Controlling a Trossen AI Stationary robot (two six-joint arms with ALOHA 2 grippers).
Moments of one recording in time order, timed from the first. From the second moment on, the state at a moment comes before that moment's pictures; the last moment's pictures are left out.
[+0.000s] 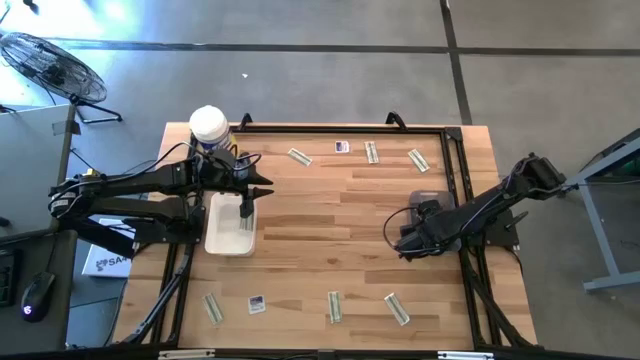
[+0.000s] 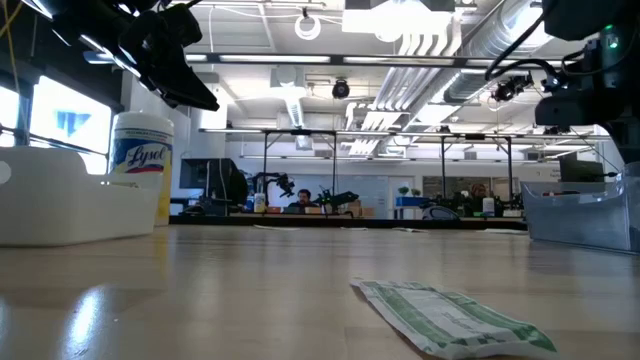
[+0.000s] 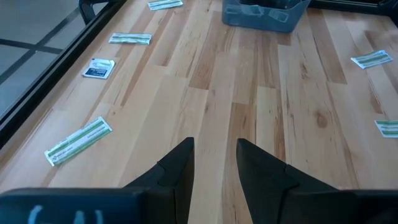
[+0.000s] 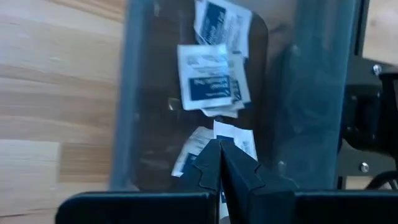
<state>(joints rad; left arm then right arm) 0.27 0.82 0.59 -0.27 0.10 0.02 0.42 1.41 0.87 -1.37 0.18 1.88</state>
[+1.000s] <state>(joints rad) 0.27 0.82 0.59 -0.27 0.10 0.02 0.42 1.41 0.74 -1.16 0.09 1.85</state>
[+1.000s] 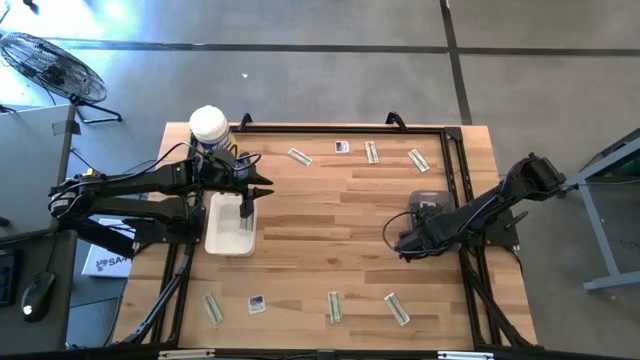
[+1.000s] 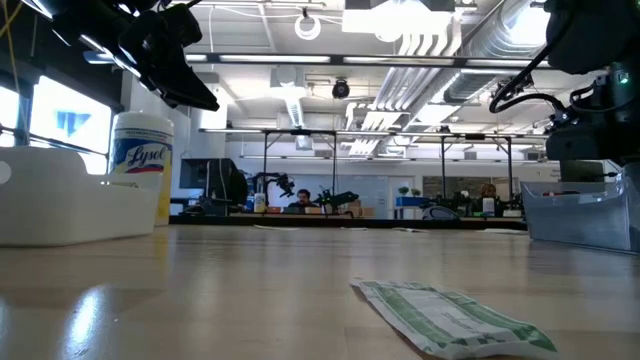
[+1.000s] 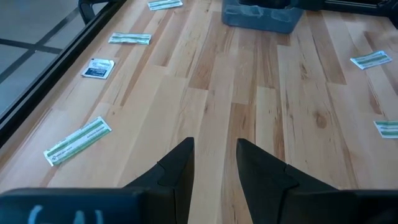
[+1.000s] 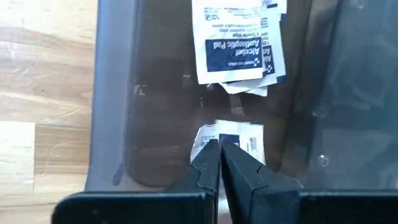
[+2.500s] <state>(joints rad) 0.27 0.82 0.59 -0.27 0.09 -0.01 -0.32 1.56 1.06 -0.28 0.38 0.59</state>
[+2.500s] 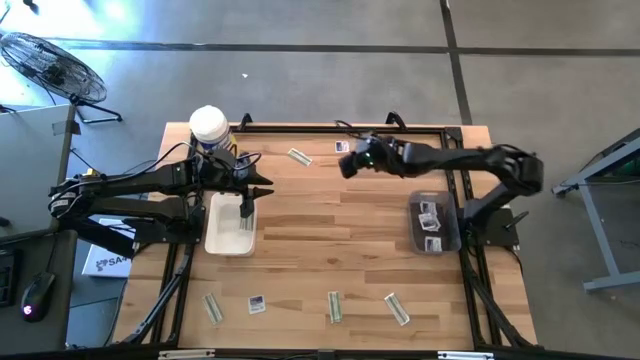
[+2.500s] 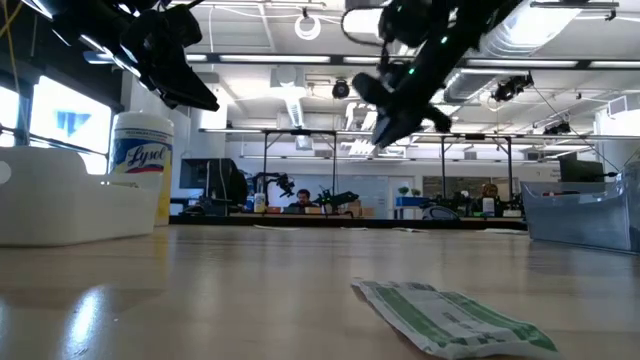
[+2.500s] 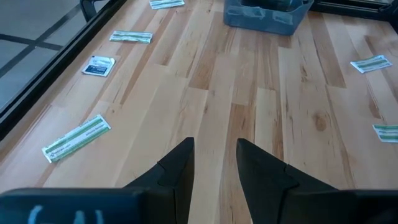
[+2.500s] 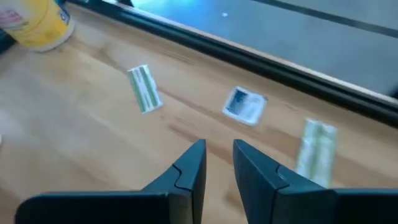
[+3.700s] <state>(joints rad) 0.27 0.82 0.59 -0.24 -0.14 0.03 -0.61 2.09 1.36 -0.41 0.06 0.29</state>
